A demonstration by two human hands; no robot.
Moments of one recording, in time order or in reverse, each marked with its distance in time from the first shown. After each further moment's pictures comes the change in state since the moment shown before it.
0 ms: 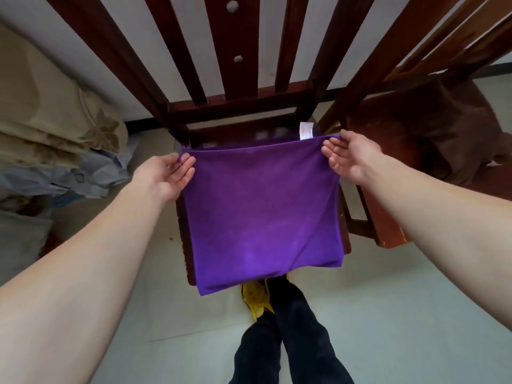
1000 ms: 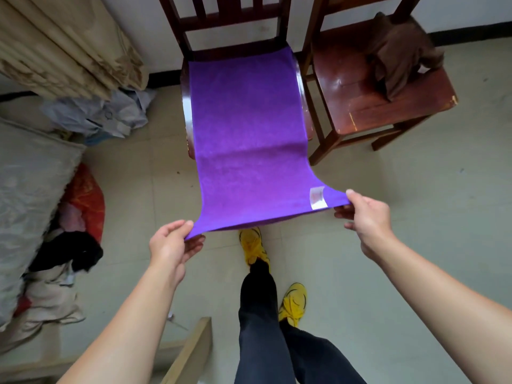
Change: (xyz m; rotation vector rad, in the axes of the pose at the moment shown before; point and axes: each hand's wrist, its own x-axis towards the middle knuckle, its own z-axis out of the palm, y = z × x) left_hand -0.269 -0.322 -0.244 0.197 0.203 0.185; right_hand -0.265 0.294 -0.261 -0.279 0.152 -0.335
